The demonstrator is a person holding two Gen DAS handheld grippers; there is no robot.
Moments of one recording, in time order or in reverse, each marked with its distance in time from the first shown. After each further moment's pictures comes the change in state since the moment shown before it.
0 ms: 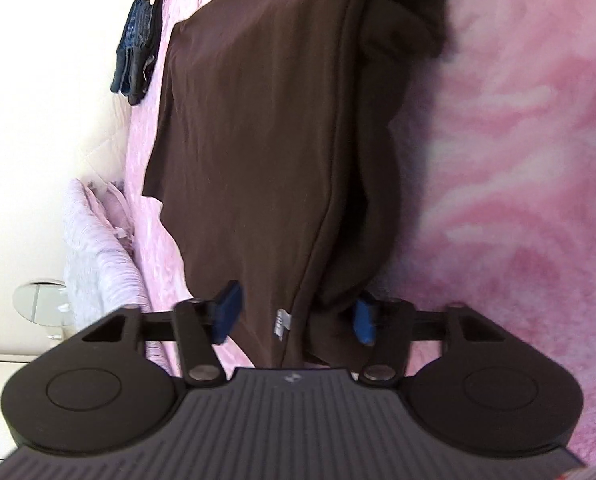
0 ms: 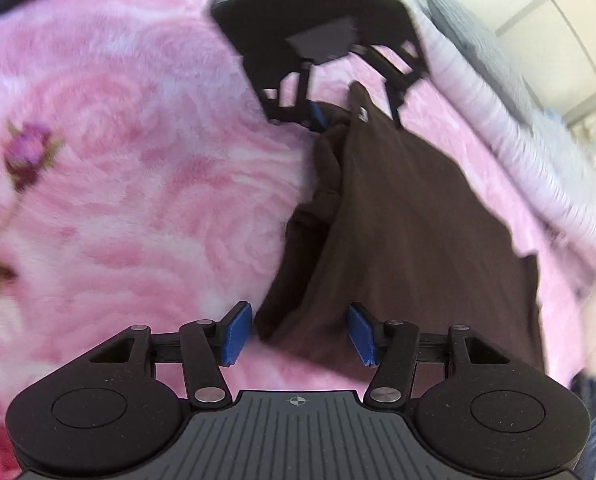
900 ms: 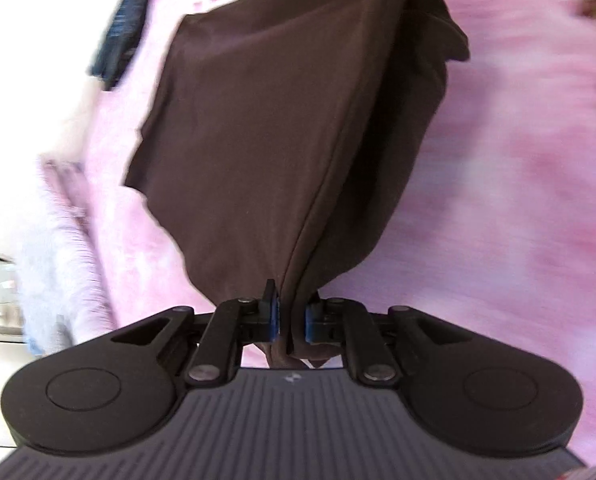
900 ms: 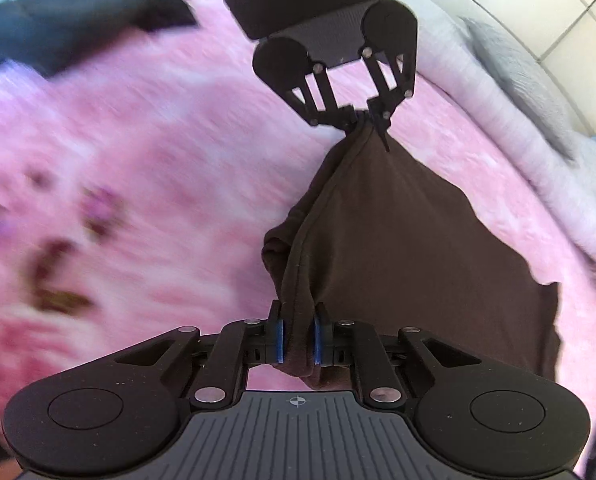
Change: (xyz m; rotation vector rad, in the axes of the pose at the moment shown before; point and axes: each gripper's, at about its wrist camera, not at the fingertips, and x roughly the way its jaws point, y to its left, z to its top) left arm -0.096 0.020 -0.018 -0.088 -0.023 -0.226; right arm -0.058 -0.061 0.008 0.071 -0.079 0.312
